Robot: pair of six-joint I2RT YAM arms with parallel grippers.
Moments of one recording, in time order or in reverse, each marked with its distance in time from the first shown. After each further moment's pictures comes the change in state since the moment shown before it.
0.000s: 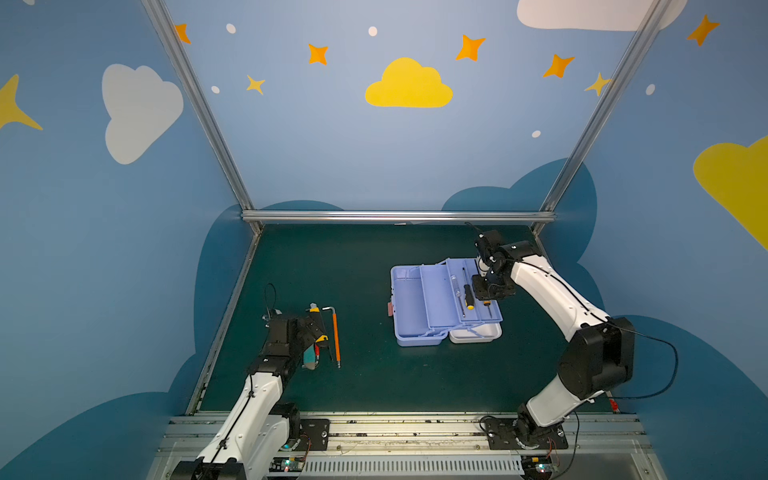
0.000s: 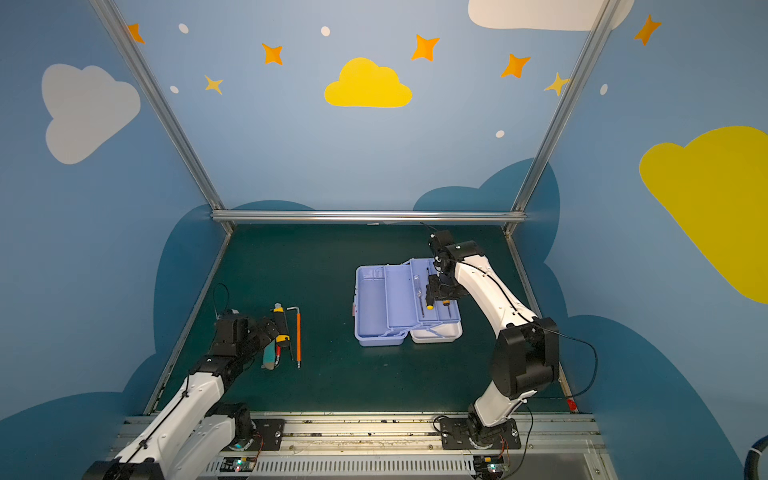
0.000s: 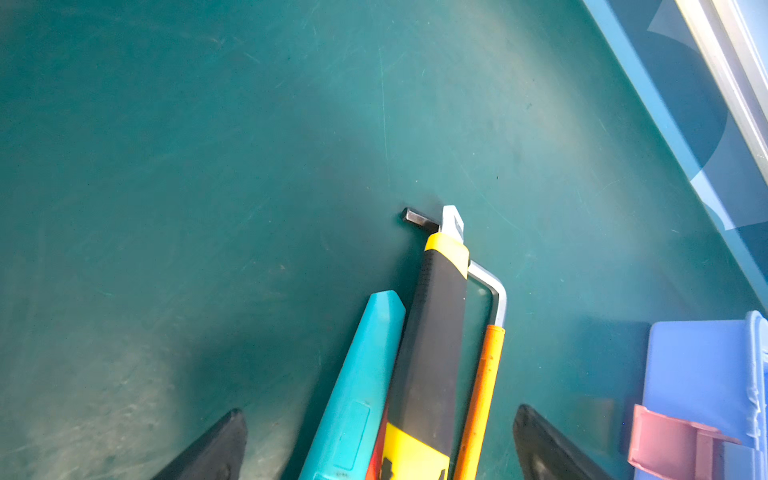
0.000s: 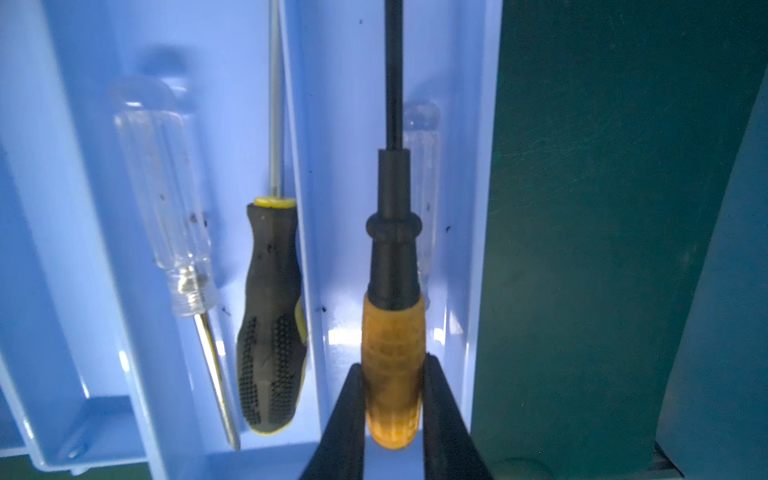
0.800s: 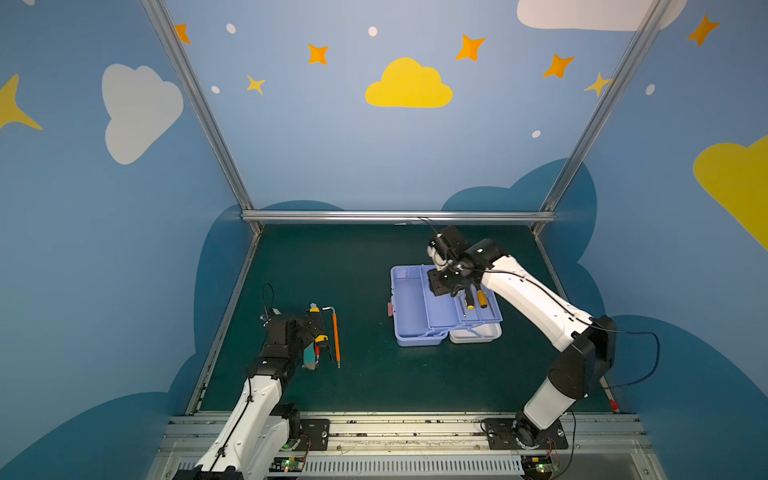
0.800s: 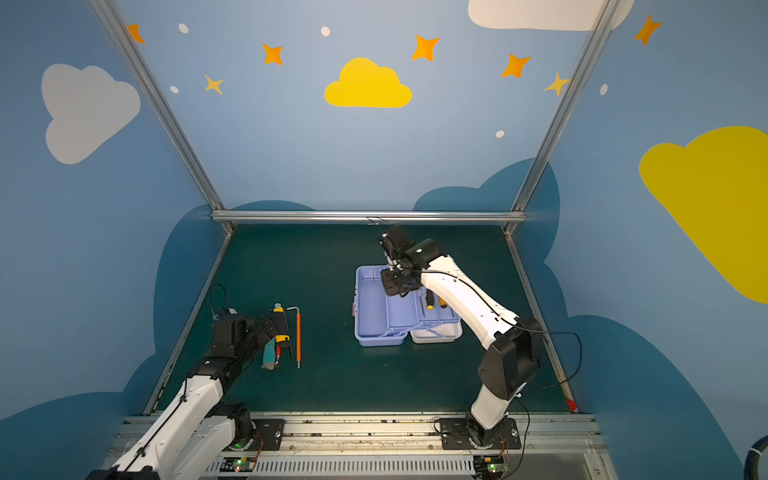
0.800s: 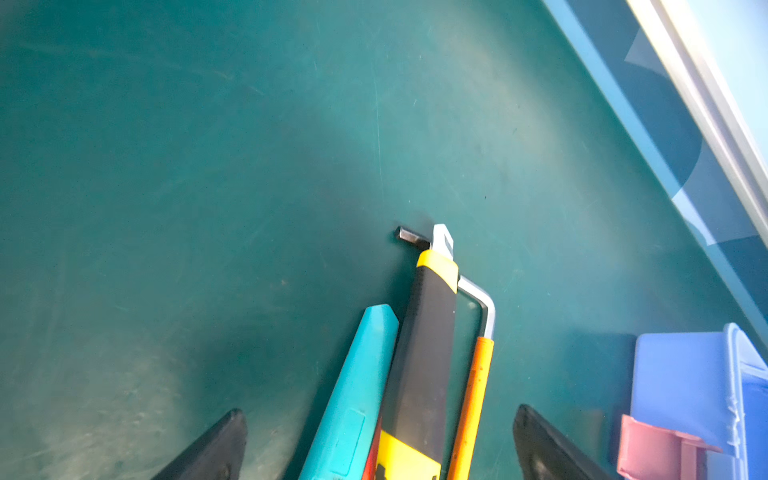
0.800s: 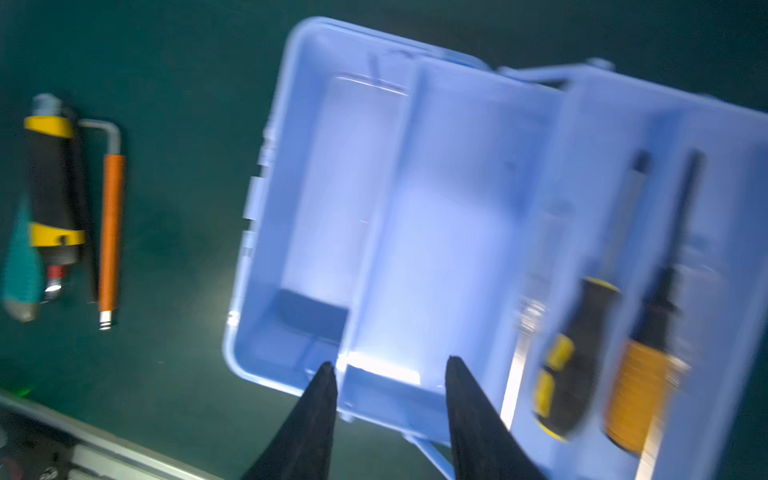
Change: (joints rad) left arm 0.000 -0.045 0.000 -0.002 -0.029 -0.008; right arm 0.378 0.092 0.209 0.128 -0.119 0.085
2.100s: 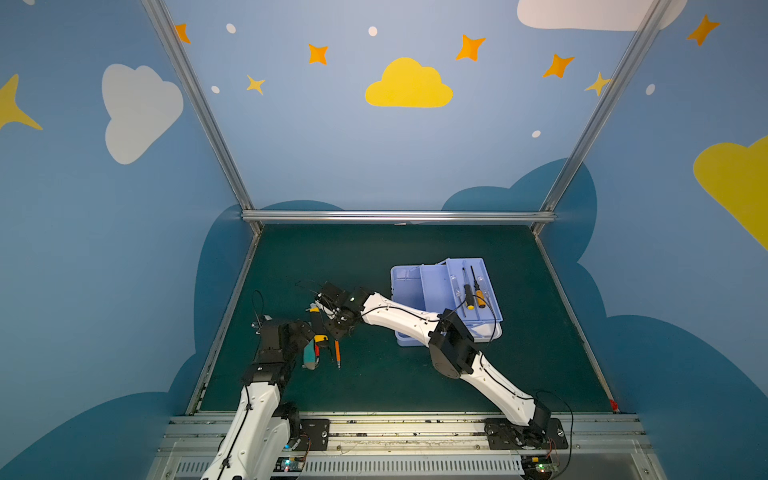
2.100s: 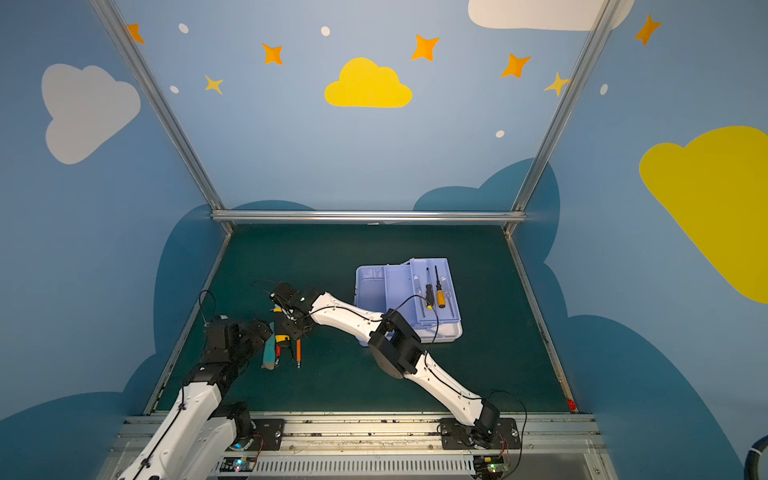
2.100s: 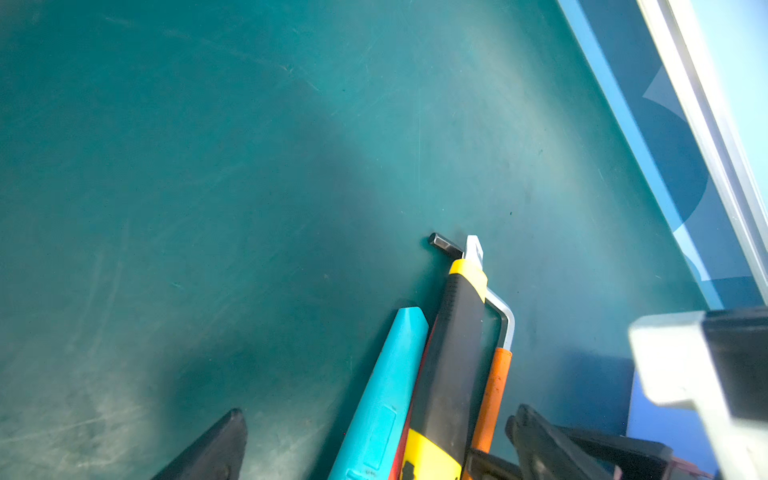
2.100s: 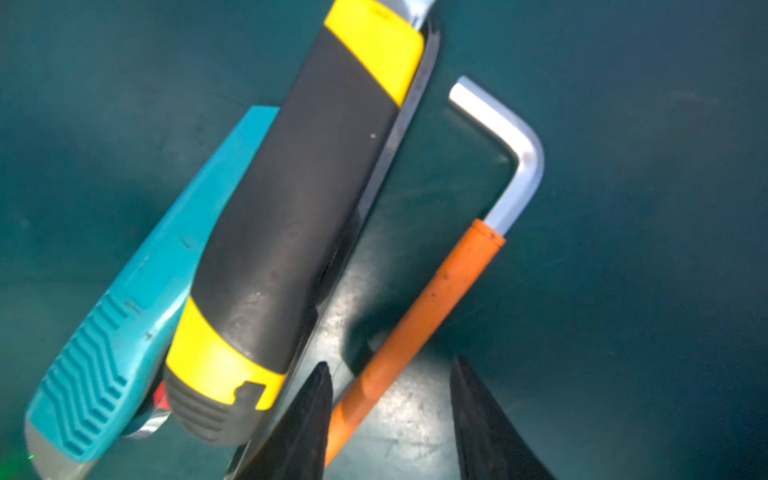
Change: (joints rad) left arm 0.092 -0.059 -0.033 -0.033 0.055 -0.029; right arm 0.408 0.842 0.683 0.141 -0.040 -0.063
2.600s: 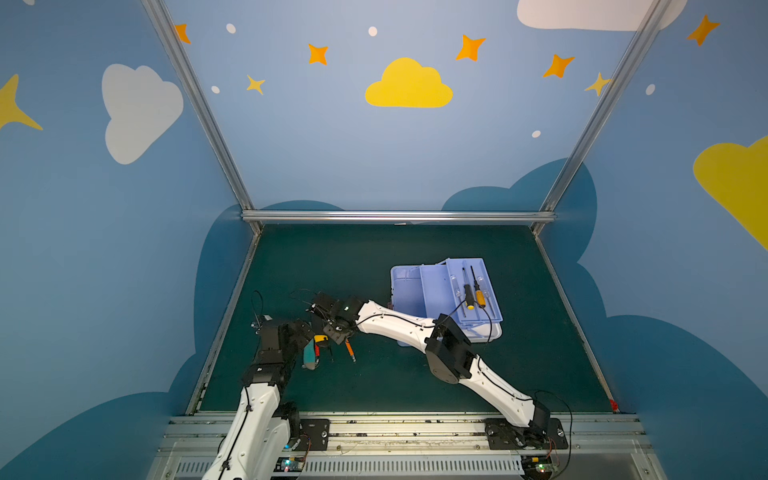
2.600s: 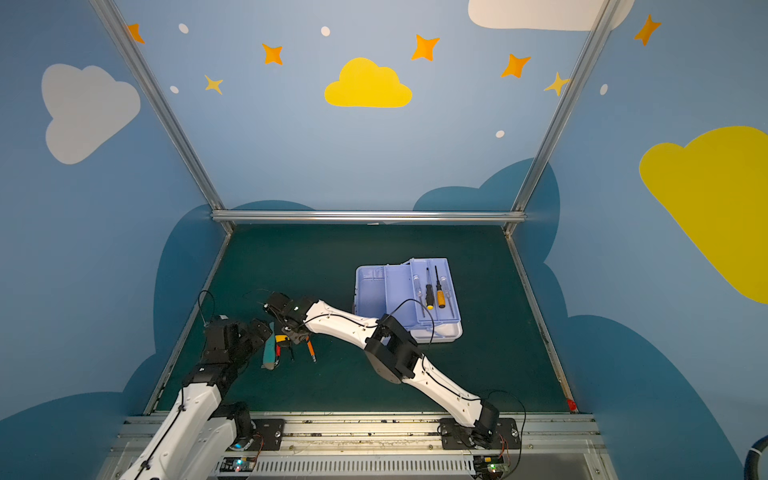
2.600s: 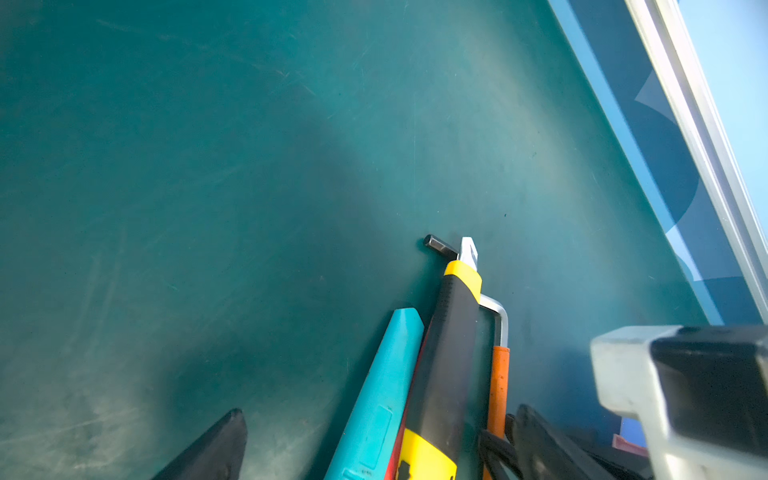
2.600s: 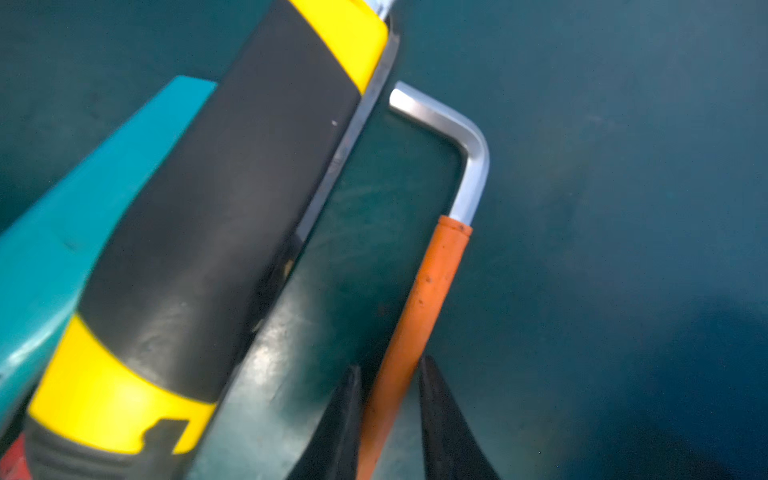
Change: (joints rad) left arm 0.002 -0.008 -0.001 0.002 0.005 0.000; right arm 0.034 0.010 -0.014 -0.010 0.238 -0.060
